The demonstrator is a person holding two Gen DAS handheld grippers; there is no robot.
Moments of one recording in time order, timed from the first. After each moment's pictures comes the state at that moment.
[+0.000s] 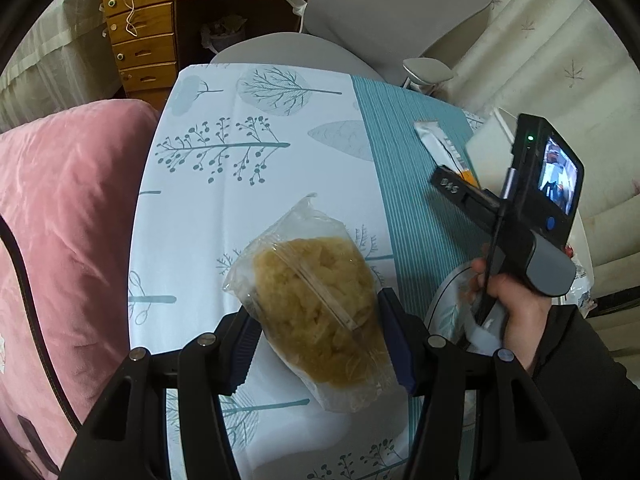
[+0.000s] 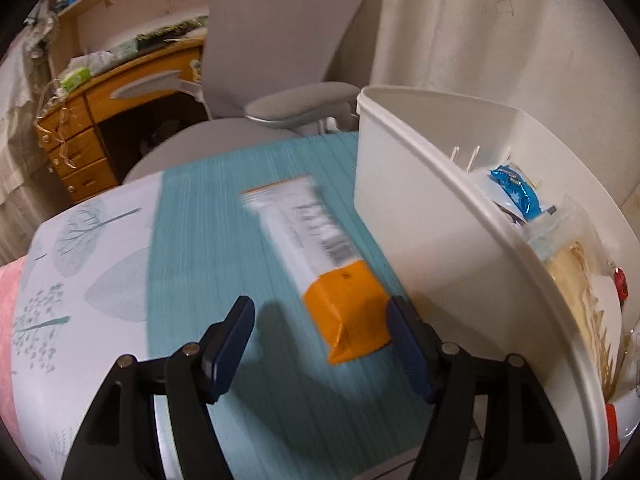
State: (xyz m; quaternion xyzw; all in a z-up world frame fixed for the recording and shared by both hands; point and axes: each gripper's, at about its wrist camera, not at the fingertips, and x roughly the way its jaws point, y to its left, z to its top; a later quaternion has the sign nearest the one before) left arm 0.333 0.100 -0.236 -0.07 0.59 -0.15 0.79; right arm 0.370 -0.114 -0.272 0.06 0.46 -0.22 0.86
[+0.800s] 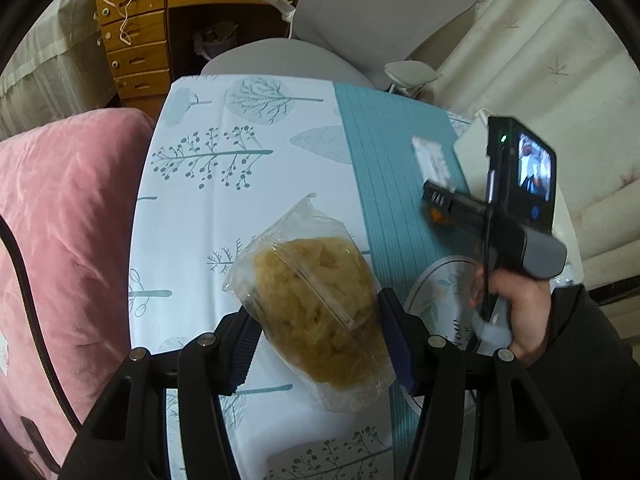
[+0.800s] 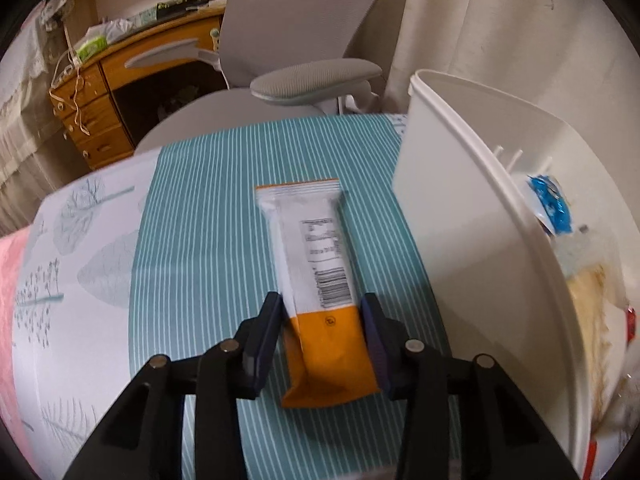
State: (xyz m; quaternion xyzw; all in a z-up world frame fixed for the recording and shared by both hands) left arm 0.319 0.094 -0.212 -0.06 0.58 -0.17 0.80; right arm 0.376 -0.124 -0.272 0.04 0.52 -0.17 0.84
